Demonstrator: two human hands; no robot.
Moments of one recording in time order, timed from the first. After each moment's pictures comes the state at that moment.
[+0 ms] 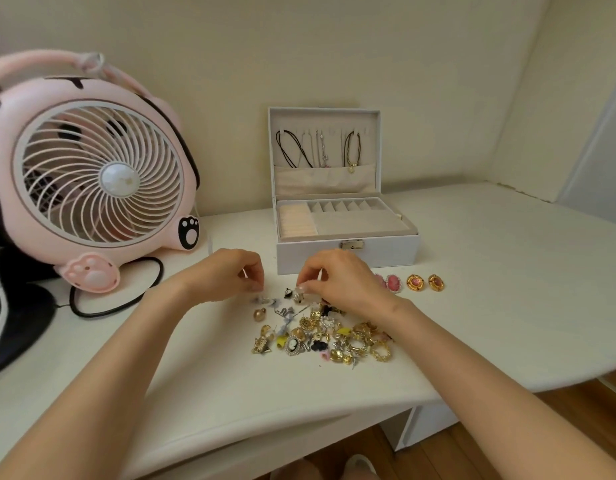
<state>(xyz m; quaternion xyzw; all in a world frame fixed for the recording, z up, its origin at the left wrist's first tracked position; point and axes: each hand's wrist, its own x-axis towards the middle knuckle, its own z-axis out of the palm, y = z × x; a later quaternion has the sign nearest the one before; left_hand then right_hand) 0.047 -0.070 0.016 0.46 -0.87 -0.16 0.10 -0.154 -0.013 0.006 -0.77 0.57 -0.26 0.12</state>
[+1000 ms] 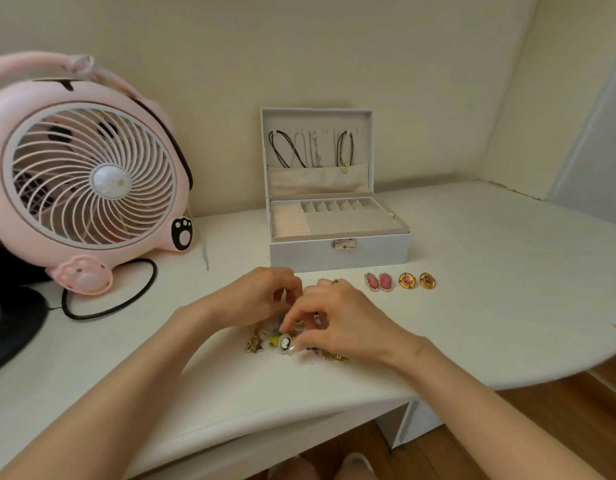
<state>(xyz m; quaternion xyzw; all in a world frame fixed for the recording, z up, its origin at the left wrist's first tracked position) 0.009 -0.043 0.001 0.31 -0.93 -0.16 0.13 -0.154 0.034 -0.001 -0.84 0.47 -0.24 0.14</state>
